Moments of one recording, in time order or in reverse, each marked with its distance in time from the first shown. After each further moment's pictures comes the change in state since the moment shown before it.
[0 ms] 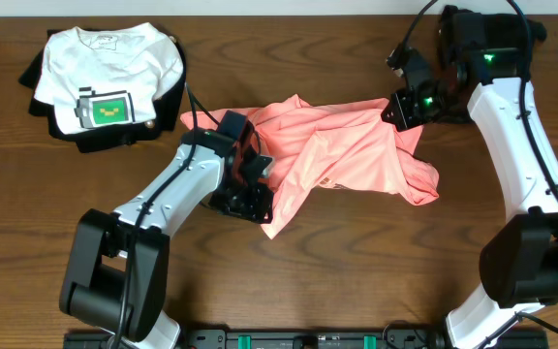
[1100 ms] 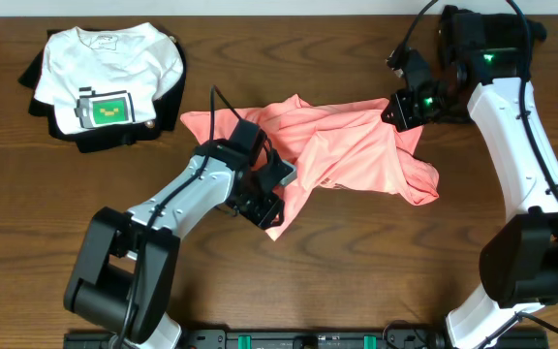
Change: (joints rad) left arm -0.060 0.006 -0.071 0.177 0.056 0.235; right arm 0.000 0.000 0.000 -0.005 0.000 0.000
